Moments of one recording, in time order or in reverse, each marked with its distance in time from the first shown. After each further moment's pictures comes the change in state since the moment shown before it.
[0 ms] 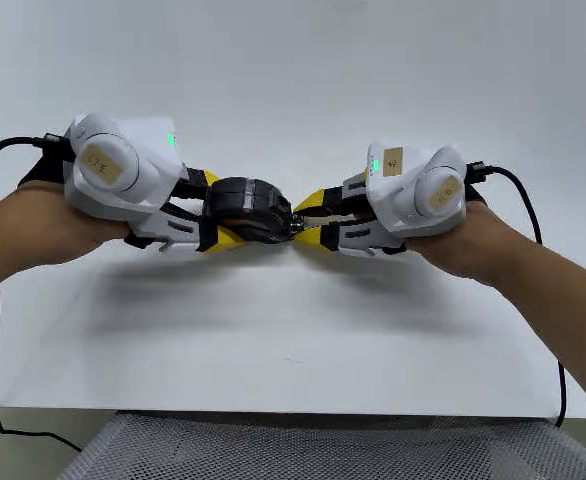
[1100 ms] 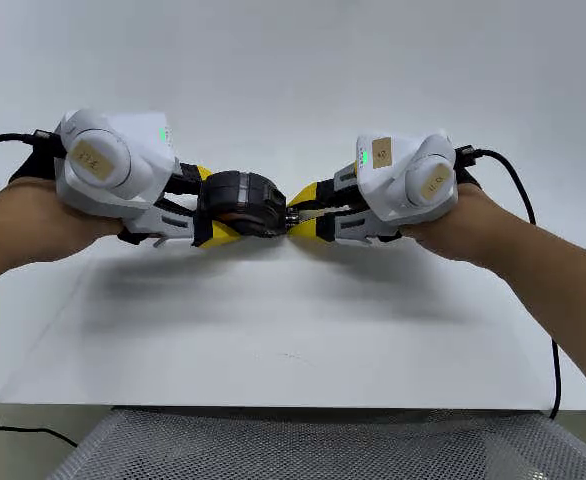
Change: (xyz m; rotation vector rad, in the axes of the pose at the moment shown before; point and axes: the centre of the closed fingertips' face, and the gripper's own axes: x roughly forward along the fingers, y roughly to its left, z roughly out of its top) left arm 0.000 0.000 0.000 -0.003 -0.005 0.012; right arm 0.000 0.000 -0.001 -0.057 0.026 0.035
